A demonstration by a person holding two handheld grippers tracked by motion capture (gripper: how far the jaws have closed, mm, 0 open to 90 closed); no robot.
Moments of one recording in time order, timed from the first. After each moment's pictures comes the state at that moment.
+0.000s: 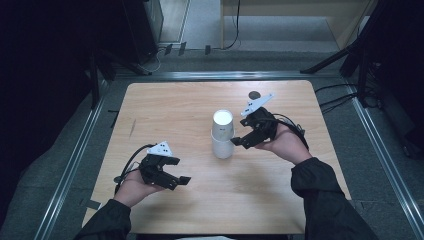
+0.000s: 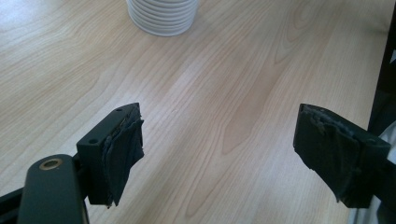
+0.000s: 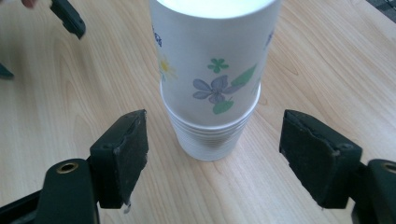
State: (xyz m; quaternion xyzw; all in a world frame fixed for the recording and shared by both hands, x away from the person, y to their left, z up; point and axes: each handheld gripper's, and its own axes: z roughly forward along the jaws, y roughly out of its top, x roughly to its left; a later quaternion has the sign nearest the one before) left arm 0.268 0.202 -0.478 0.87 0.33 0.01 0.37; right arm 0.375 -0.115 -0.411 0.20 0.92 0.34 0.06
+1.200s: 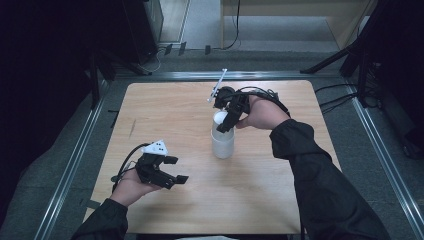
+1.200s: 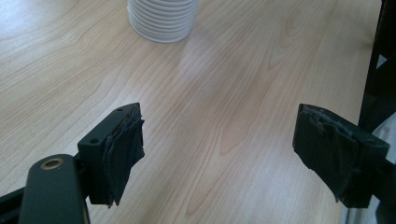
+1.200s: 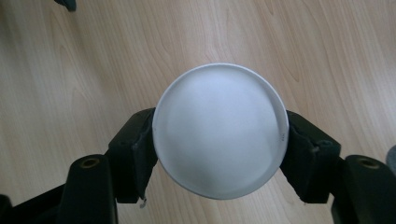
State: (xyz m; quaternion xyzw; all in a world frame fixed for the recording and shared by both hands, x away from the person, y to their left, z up) left arm 0.270 0.211 -0.474 0.86 0.33 0.01 0.39; right arm 0.407 -0.037 -0.360 0.13 0.97 0.17 0.05
